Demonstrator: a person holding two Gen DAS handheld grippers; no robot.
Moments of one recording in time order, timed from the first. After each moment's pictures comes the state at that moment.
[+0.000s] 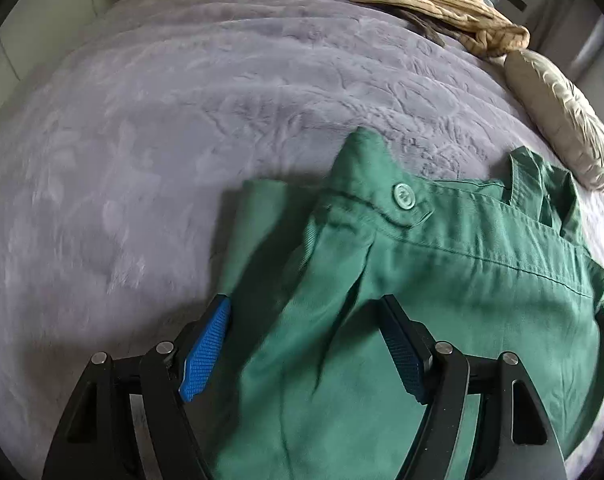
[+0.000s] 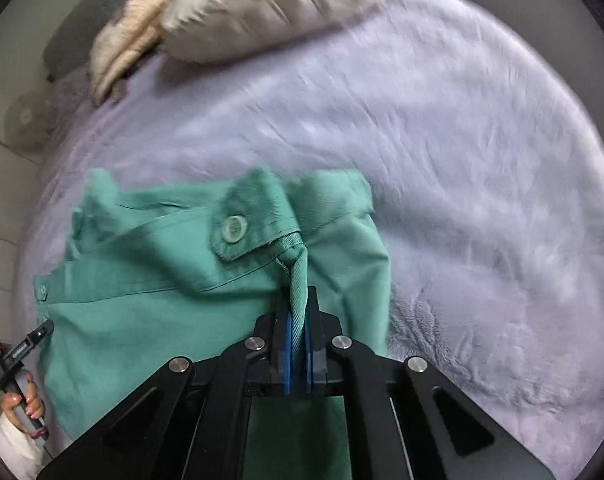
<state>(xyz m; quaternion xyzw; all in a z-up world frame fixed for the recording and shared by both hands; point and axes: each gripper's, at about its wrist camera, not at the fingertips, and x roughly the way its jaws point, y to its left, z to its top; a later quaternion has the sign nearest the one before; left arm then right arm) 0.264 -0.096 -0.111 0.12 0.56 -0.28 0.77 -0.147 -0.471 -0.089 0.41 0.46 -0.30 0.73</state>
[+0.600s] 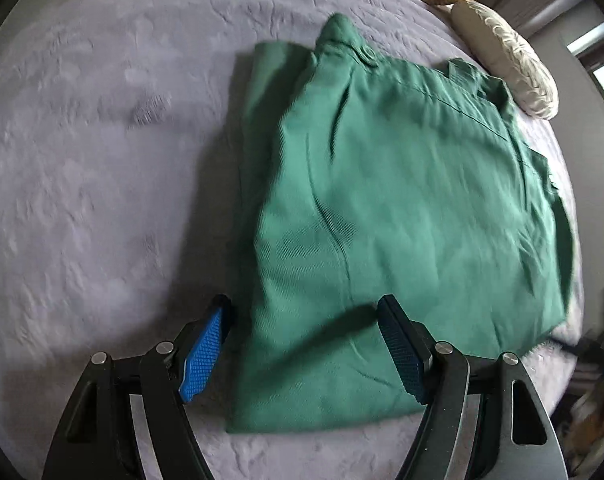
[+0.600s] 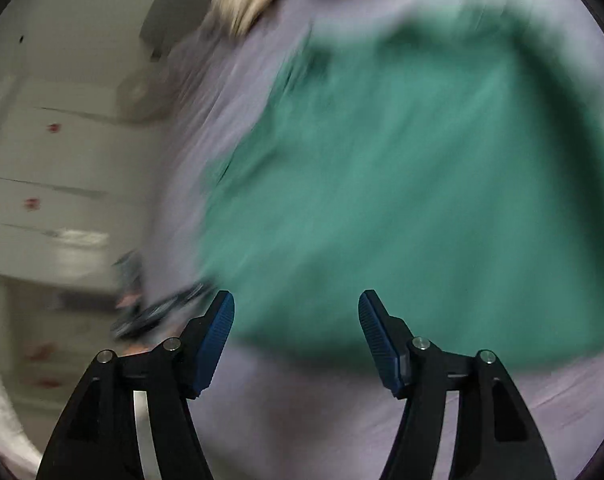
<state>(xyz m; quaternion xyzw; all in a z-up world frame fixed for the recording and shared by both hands) 0.209 -0.001 -0.112 0.11 0.63 -0.37 0.67 -0.138 -0.242 -0.058 0.57 0.42 -0.03 0.70</state>
